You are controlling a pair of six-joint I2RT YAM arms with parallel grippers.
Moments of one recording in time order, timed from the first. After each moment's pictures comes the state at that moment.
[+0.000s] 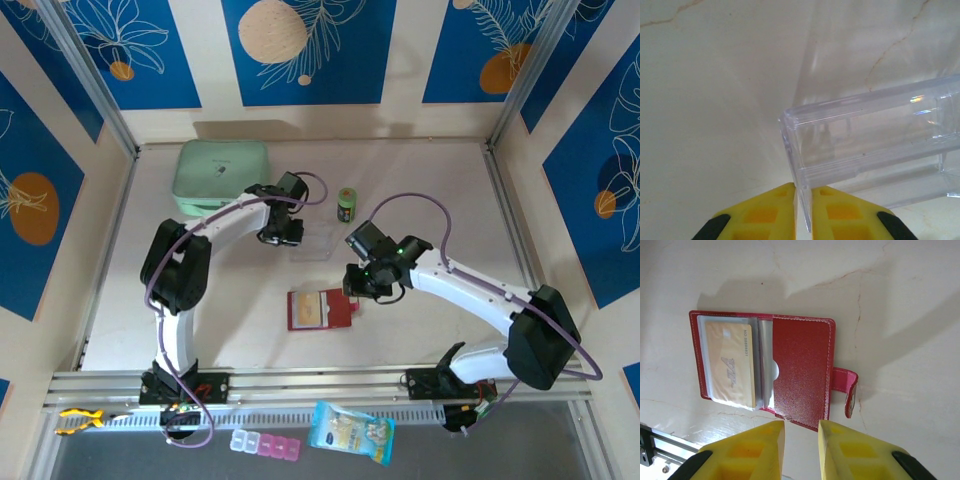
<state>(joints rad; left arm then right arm) -0.59 1.97 1.51 -0.83 0.00 -0.43 0.76 1.33 0.95 -0.83 -0.13 0.76</state>
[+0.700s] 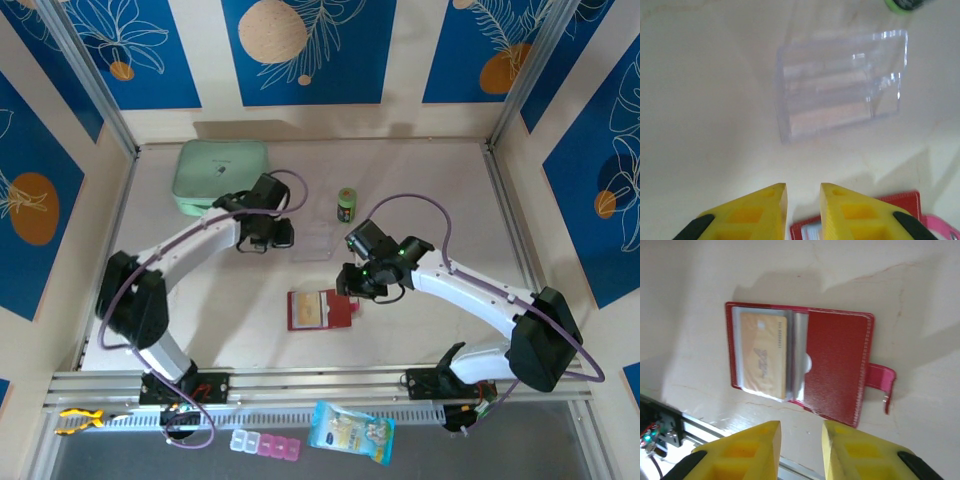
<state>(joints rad) -0.59 1.61 1.26 -0.76 0.09 -0.52 0.78 1.32 0.95 -0.78 -0.22 0.78</state>
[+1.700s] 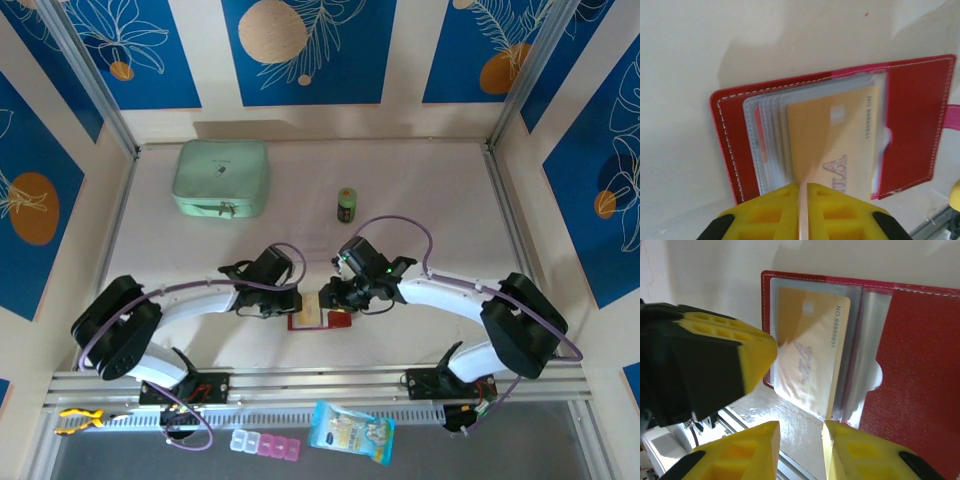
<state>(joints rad) -0.80 1.47 0.68 -0.31 0.28 -0.85 0.80 1.42 0.73 -0.33 -0.46 0.84</state>
